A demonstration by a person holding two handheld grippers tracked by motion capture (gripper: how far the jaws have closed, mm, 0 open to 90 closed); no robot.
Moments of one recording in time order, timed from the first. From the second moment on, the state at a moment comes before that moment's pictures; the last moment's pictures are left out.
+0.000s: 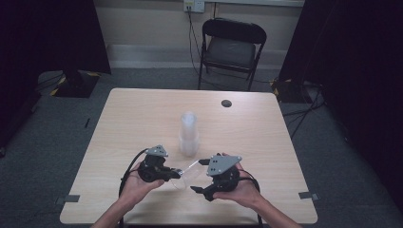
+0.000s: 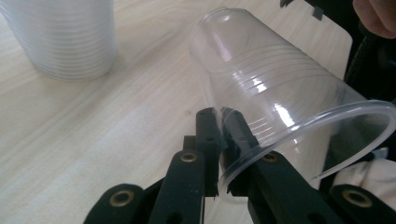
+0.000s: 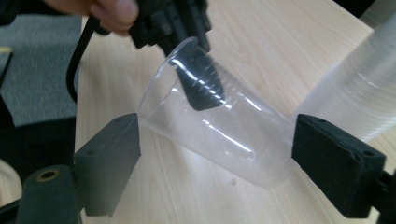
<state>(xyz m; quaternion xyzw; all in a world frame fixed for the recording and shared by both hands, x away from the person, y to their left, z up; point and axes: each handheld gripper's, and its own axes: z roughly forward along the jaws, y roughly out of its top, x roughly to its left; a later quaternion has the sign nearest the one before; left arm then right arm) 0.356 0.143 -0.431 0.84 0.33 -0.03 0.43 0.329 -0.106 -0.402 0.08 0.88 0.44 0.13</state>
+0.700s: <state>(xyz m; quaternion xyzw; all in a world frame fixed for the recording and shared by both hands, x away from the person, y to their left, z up) 0.362 0.126 -0.422 0.85 0.31 -0.08 0.41 0.318 -0.091 -0.419 0.02 0.91 0.37 0.20</state>
